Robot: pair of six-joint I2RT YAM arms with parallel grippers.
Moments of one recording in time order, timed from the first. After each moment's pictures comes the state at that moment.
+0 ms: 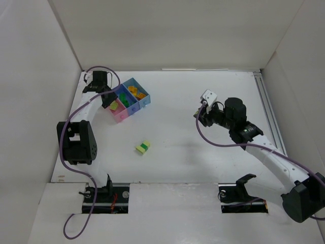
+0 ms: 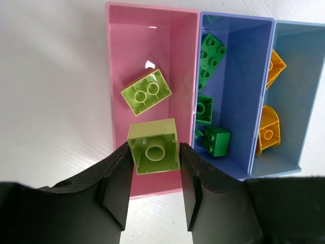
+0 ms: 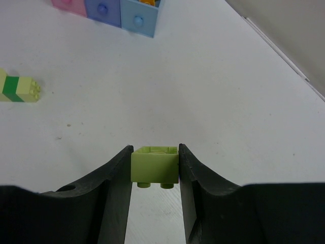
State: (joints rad) left arm 0.00 1.71 1.35 -0.56 -0.16 -0.72; right arm 0.46 1.06 0.82 -0.07 -0.34 -0.31
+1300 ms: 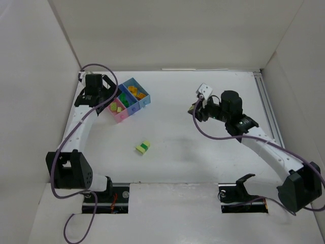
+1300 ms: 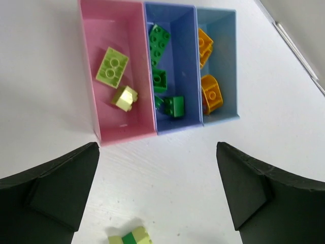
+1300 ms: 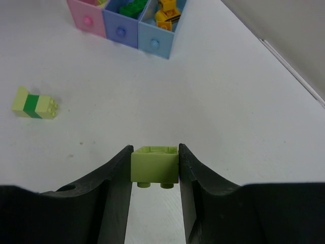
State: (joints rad) left arm -0.03 1.44 1.26 -0.55 -0.10 -0.72; right arm 0.45 1.14 0.88 -0.04 -0.43 -0.29
